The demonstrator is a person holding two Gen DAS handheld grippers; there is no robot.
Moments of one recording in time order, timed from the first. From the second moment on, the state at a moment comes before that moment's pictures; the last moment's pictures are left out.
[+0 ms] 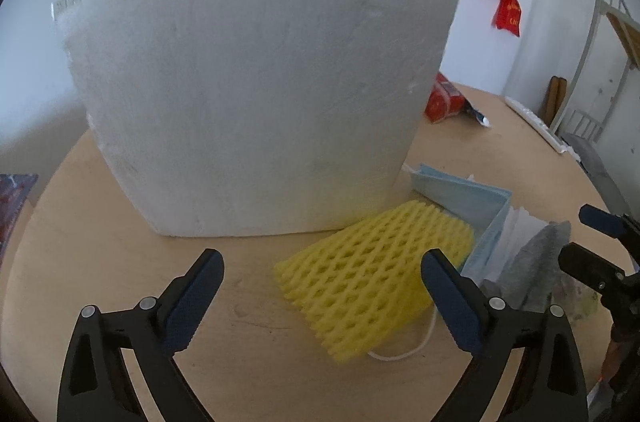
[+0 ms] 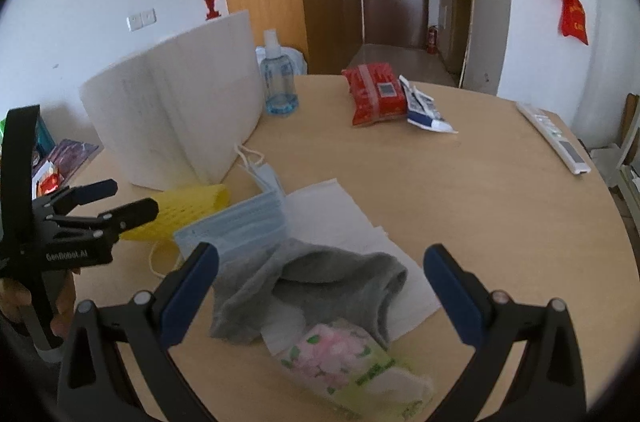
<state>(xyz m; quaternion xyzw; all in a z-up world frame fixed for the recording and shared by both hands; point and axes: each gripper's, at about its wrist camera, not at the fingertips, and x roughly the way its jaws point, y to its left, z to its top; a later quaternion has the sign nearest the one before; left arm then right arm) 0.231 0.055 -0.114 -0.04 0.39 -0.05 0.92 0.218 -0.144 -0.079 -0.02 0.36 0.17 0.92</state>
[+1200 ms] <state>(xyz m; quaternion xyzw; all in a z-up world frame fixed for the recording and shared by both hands) 0.227 0.058 -0.121 -0.05 0.43 -0.08 0.90 0.220 -0.140 -0.098 0.01 0.40 0.21 0.89</state>
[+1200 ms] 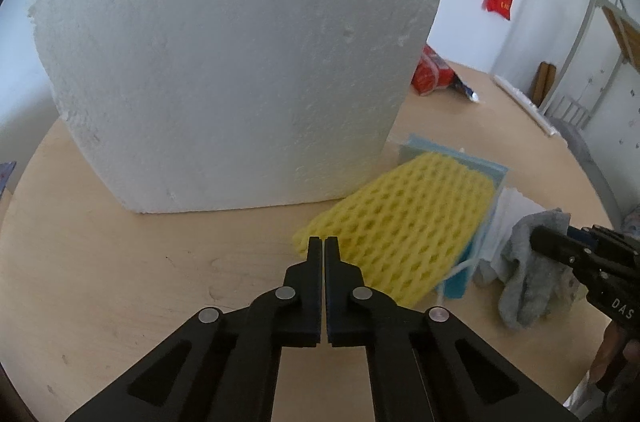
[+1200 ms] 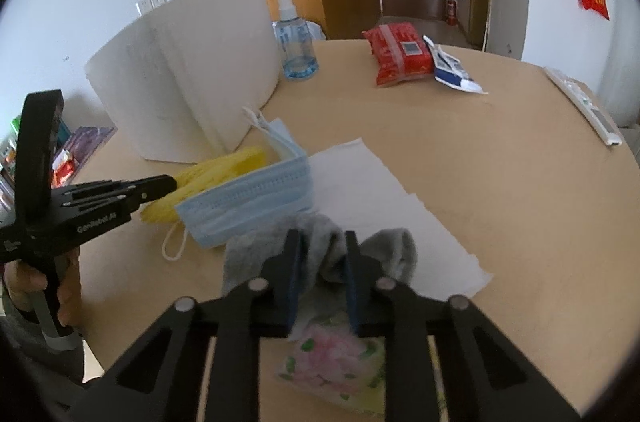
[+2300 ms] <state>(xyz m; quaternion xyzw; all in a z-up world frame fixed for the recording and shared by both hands) 0.220 0.056 -0.103 -0.01 0.41 -0.15 0.90 0.210 -0.139 -0.087 0.02 0.39 0.21 0.90</state>
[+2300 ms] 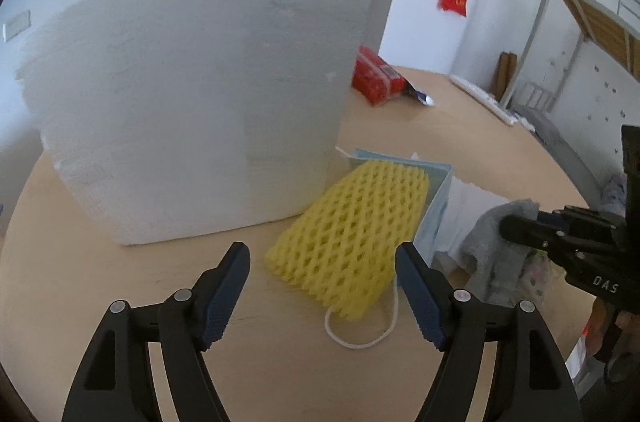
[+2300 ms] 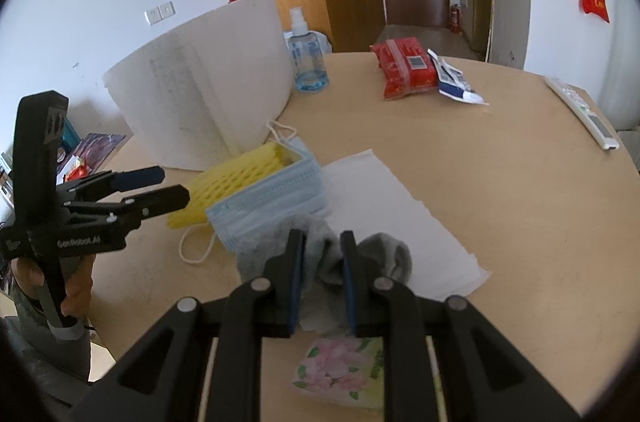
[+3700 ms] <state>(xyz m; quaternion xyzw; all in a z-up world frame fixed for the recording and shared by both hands) 0.169 0.056 -0.033 -0.02 0.32 -0.15 0.94 0.168 -0.155 -0.034 0.04 0.31 0.21 0.93</state>
